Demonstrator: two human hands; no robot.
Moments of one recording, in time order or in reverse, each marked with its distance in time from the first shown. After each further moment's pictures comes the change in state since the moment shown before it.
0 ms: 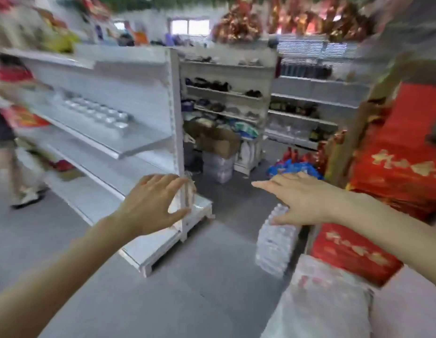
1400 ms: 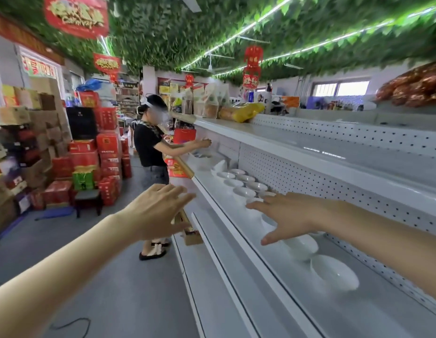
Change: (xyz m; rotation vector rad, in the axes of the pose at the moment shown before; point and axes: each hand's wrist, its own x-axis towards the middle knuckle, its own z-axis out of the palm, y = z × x) left_hand 0.074 -0.888 0.070 0.401 -0.201 -0.376; right_hand 0.963 -0.292 -0.242 -0.090 0.057 -0.455
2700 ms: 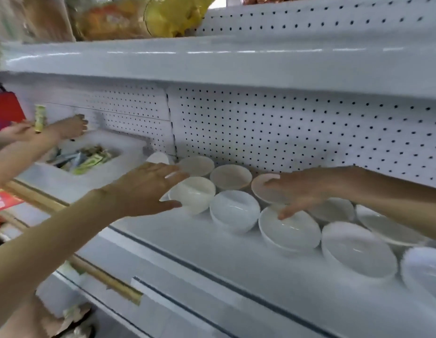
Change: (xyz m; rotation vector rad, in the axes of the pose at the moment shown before) left_hand 0.618 -0.278 0.468 -0.145 0.079 0.761; right_hand 0.548 0.242 0.135 0.377 -0.492 0.677
